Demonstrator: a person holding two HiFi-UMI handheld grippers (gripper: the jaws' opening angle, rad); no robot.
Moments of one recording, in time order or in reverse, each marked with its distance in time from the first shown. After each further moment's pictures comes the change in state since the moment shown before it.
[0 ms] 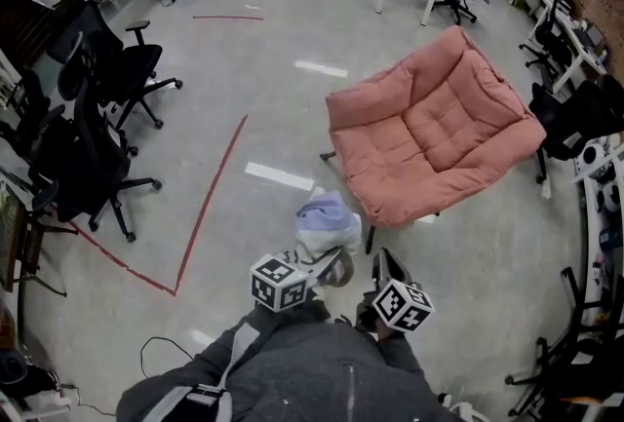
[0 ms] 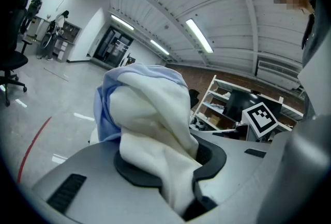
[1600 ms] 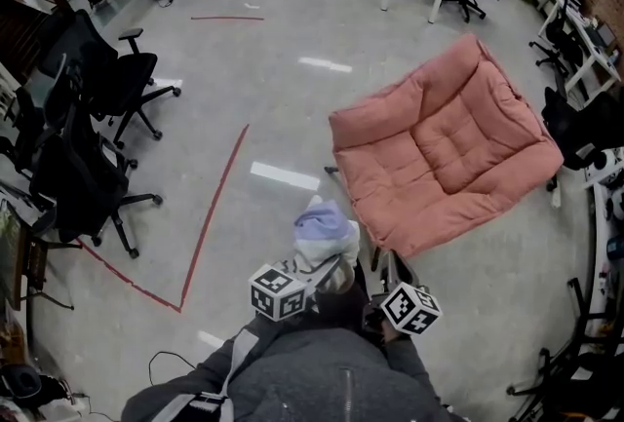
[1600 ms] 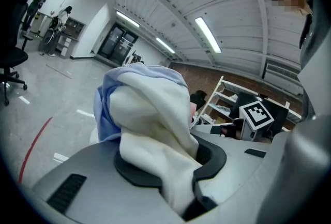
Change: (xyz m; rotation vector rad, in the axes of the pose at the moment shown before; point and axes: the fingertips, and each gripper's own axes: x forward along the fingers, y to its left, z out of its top) left arm 0.052 0.086 0.047 -0.039 0.019 0.027; right arm 0.104 -0.013 0.061 0.050 -0.009 -0.012
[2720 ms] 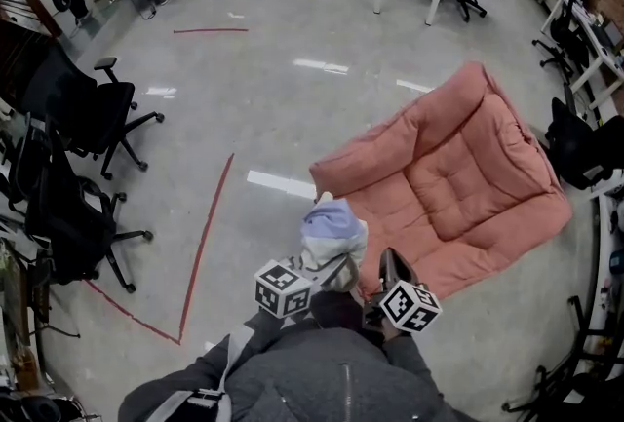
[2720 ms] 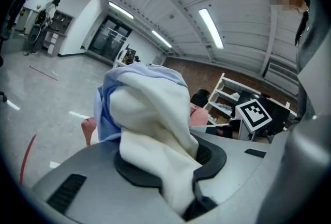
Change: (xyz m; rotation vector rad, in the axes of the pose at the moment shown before) left arm 0.174 0.104 0.133 0.033 0.062 -0.064; right arm 0.192 -0.036 0.133 0.015 0.023 -0.013
